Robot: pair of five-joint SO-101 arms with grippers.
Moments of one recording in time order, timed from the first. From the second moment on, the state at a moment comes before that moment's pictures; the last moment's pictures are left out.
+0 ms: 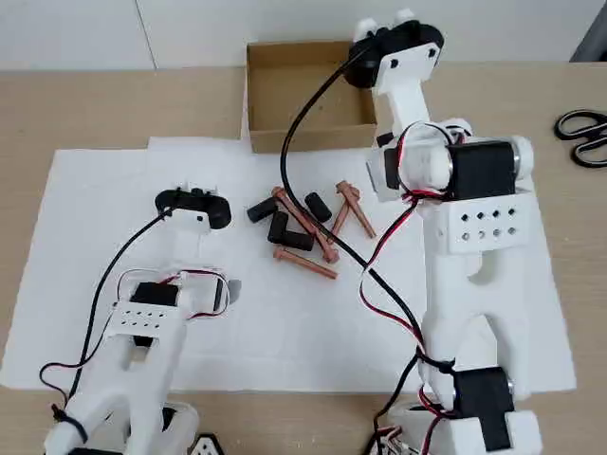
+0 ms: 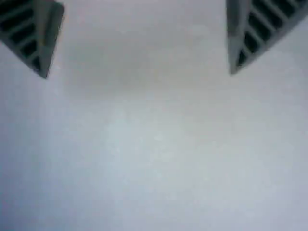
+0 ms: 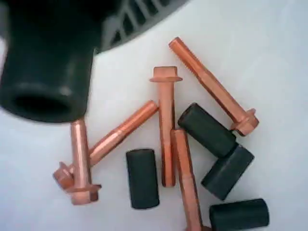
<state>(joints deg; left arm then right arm) 1.8 -31.0 65.9 43.8 2.2 -11.0 -7.7 -25.1 96.2 11.0</state>
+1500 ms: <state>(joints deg) 2.0 -30.9 41.5 68.8 -1.7 7.0 -34.0 -4.1 98.2 12.1</state>
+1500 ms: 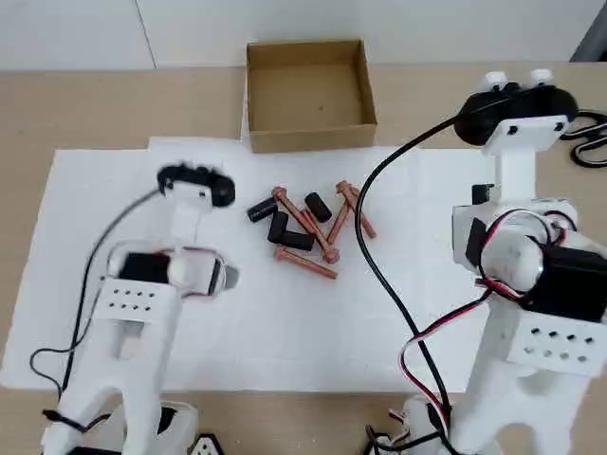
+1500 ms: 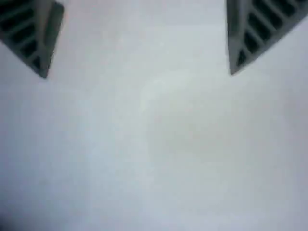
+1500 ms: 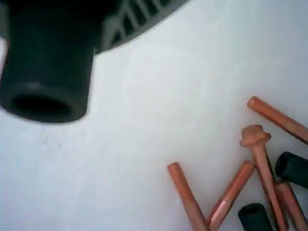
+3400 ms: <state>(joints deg) 16.9 58.1 -67.5 99.3 38.0 7.0 -33.9 11.2 86.1 12.5</state>
